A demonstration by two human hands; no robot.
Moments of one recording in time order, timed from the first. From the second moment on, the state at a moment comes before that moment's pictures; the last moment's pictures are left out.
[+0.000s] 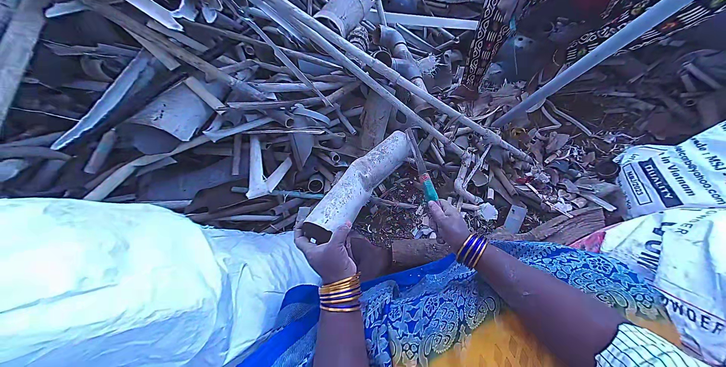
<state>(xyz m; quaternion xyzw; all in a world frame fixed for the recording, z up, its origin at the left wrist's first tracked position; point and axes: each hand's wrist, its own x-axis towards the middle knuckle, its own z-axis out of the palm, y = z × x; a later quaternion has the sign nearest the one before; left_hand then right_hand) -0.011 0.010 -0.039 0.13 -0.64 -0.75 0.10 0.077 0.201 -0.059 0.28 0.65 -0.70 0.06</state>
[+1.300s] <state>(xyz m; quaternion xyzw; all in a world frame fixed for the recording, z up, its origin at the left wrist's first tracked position) -0.016 0.003 -0.008 0.33 -0.48 -0.81 -0.02 0.079 0.222 -0.053 0.10 0.79 -0.59 0.10</state>
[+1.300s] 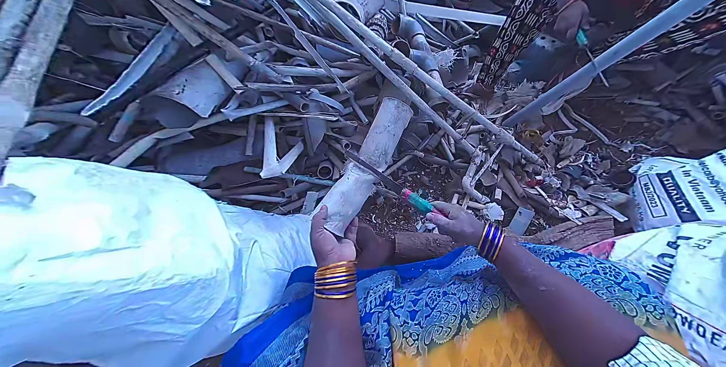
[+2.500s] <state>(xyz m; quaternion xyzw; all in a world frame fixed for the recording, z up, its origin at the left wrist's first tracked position) -0.037 -0.034 -0.007 0.36 -0.45 -0.82 -0.01 0.103 0.318 -0.043 0.00 0.83 -0.54 -0.13</state>
